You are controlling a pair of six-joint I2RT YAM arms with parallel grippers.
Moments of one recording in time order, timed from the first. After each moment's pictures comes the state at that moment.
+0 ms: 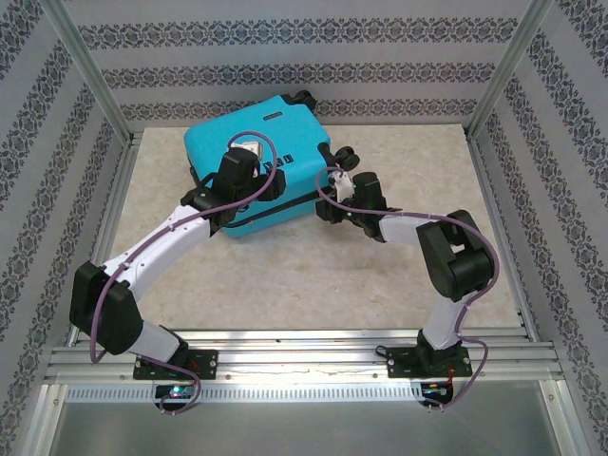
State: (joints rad) left arm -0.50 1.47 1.24 -0.36 -0.11 -0.47; right arm 0.38 1.83 0.93 0.32 -0.46 0.16
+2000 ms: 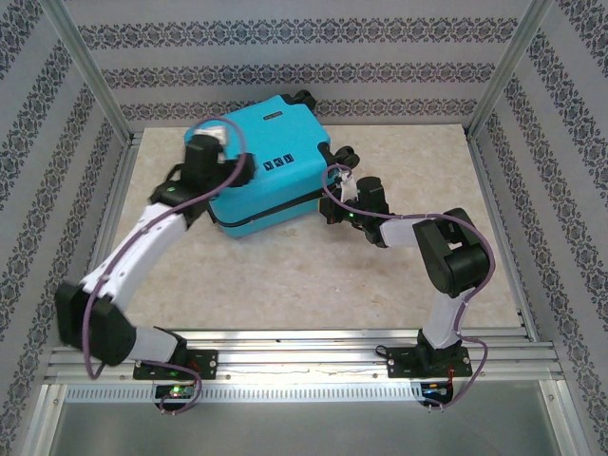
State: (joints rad) left arm -0.30 1.35 1.24 -0.41 -0.11 -0.39; right arm 0.36 1.85 0.87 0.52 -0.50 0.34
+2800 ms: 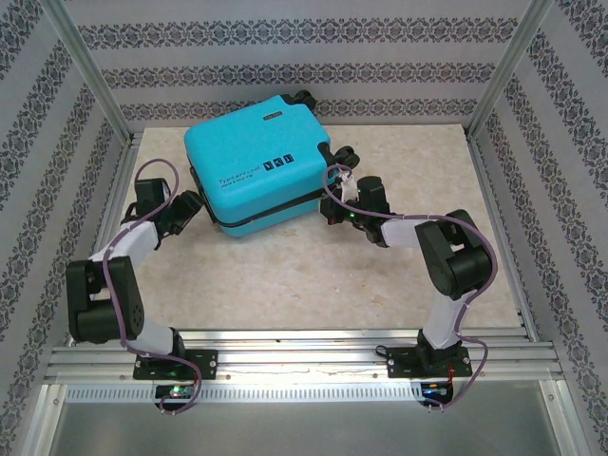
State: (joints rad) left arm 0.18 1.51 0.84 -0.16 0.33 -0.73; right arm 0.36 1.83 0.87 0.47 -0.50 0.33
